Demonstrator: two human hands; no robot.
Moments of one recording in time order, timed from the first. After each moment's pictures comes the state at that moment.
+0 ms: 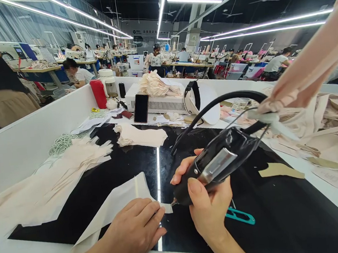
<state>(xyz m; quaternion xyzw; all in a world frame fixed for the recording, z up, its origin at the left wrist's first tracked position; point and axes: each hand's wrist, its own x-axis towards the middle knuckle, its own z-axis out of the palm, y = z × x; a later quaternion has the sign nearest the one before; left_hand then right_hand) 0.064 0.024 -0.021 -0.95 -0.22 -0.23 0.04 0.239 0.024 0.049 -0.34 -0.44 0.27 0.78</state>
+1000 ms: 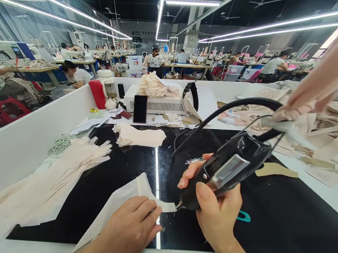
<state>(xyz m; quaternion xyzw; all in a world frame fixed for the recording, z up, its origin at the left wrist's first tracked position) 0.061 0.027 -0.019 -0.95 -0.22 -0.19 0.04 0.249 0.012 0.048 -0.37 -0.44 0.25 0.78</state>
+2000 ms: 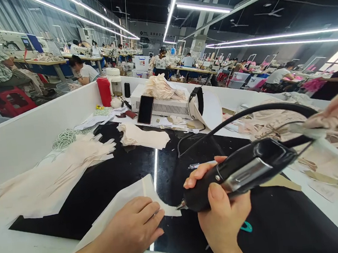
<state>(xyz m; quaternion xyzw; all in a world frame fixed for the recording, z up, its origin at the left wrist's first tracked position) 0.066 0.025 -0.027 -0.95 -0.22 -0.22 0.07 0.246 0.015 0.062 -0.37 -0.41 0.23 0.80</state>
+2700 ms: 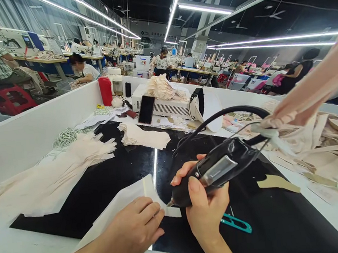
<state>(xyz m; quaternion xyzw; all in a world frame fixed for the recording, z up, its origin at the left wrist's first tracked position) 0.068 0.020 -0.030 -0.95 -0.21 -0.22 0.08 0.233 0.020 0.054 -0.35 -0.44 0.25 0.79</state>
